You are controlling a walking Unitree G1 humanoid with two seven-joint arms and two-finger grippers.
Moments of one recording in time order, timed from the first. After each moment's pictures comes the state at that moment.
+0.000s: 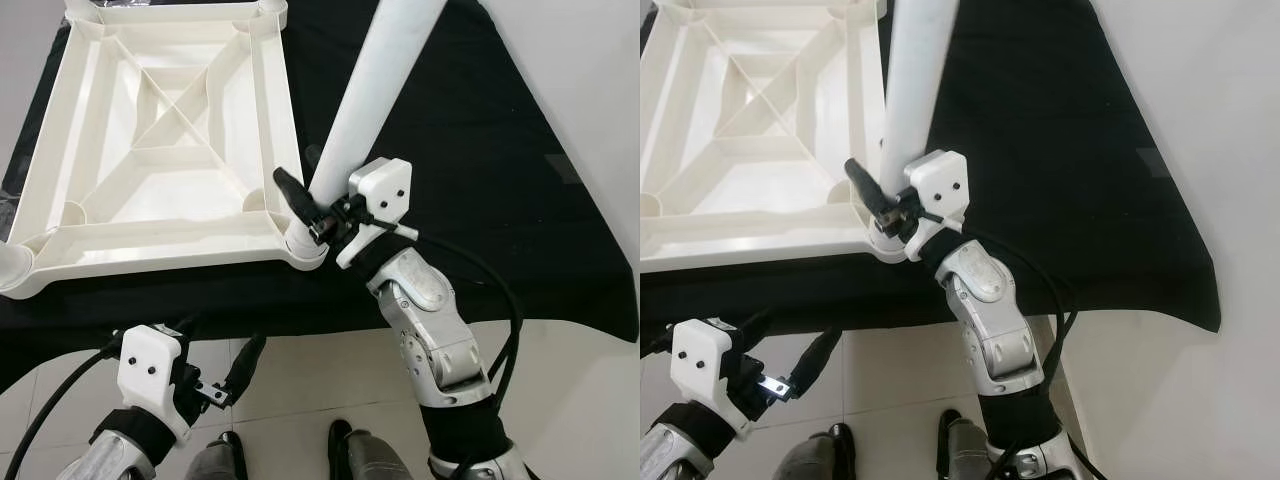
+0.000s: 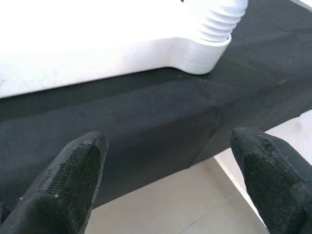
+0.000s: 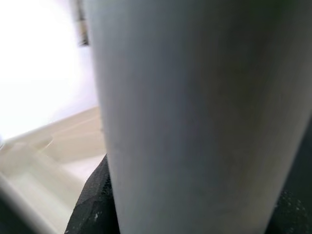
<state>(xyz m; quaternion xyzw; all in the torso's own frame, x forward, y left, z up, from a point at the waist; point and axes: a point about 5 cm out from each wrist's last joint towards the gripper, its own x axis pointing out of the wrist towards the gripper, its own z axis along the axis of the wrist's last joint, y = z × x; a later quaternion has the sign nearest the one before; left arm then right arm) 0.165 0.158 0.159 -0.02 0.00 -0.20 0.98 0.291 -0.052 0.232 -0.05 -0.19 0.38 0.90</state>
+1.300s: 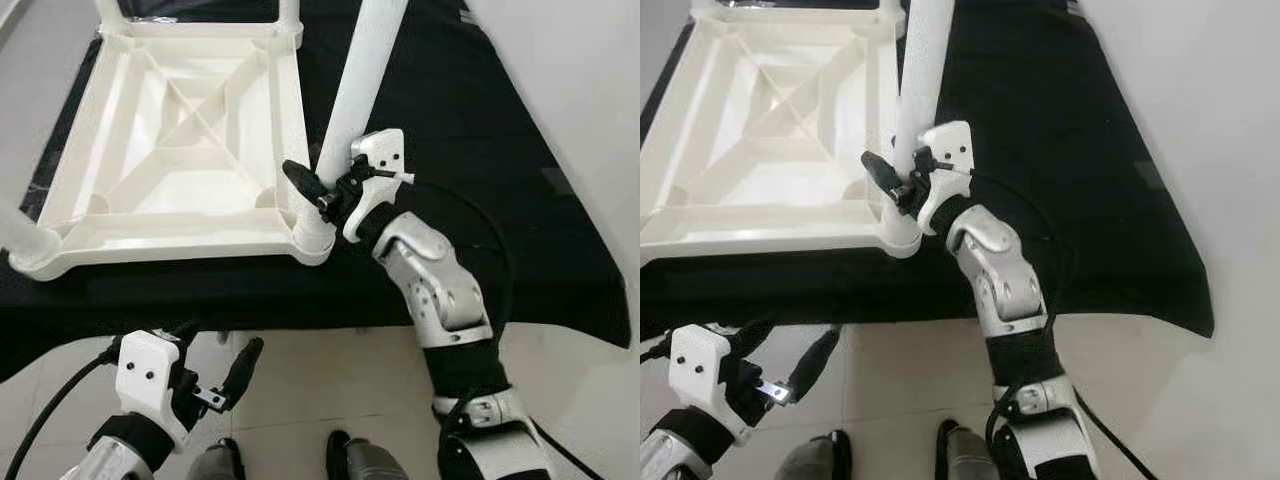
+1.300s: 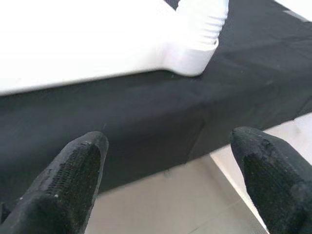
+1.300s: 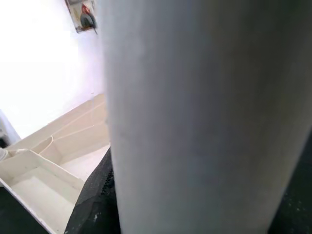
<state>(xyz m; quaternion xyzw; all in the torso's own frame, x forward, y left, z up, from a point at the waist) 0.164 0.159 0.157 -0.02 0.00 -0.20 0.98 0.334 -0.059 0.230 0.04 -0.08 0.36 0.93</state>
